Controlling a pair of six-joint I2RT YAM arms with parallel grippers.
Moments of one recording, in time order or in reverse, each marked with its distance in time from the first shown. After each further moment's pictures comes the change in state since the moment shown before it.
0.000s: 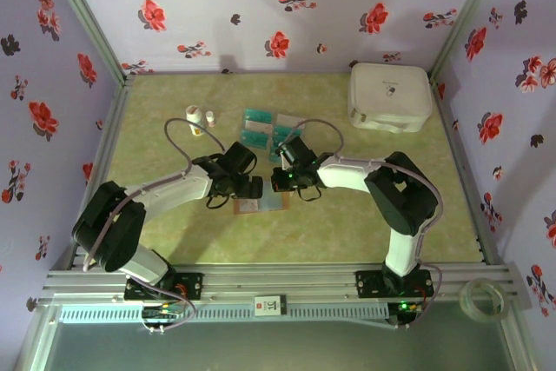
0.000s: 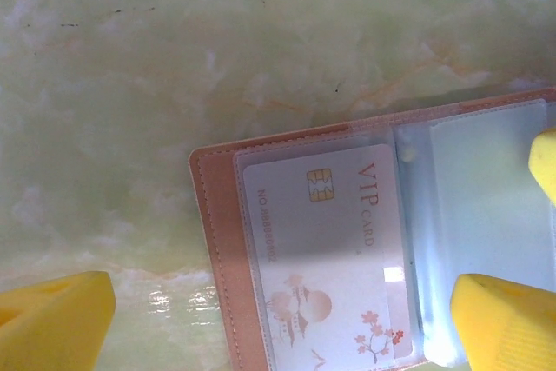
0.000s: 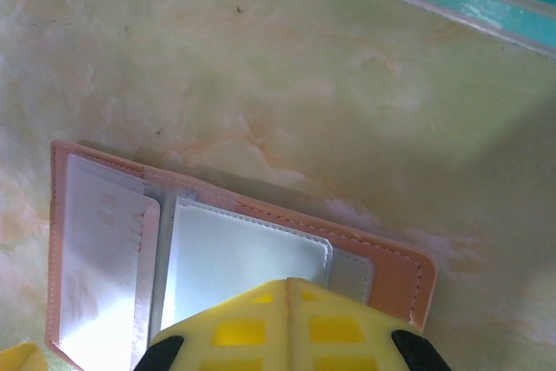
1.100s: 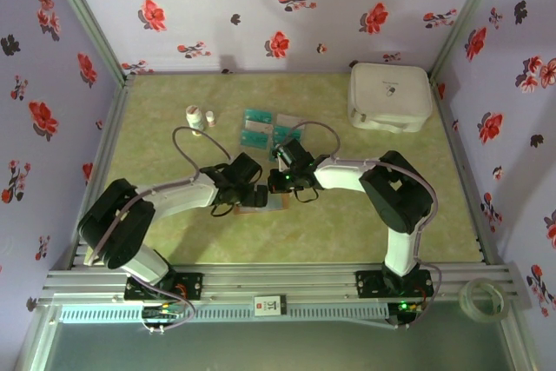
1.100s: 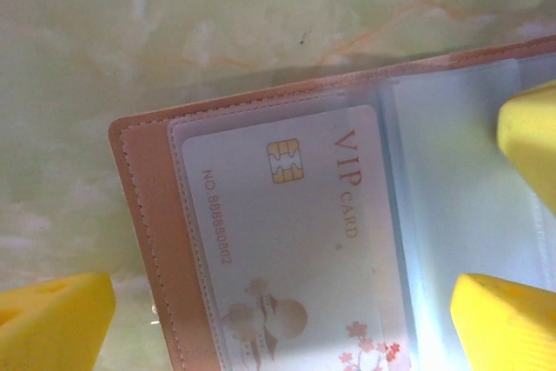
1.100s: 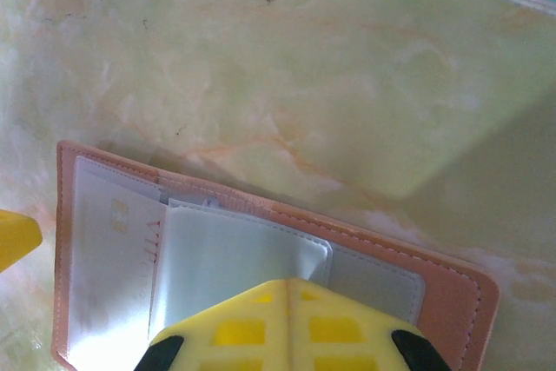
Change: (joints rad) left arm -0.060 0.038 -0.085 0.129 -0.003 -0.027; right arm 0.022 0.027 0.000 0.048 -0.021 0.023
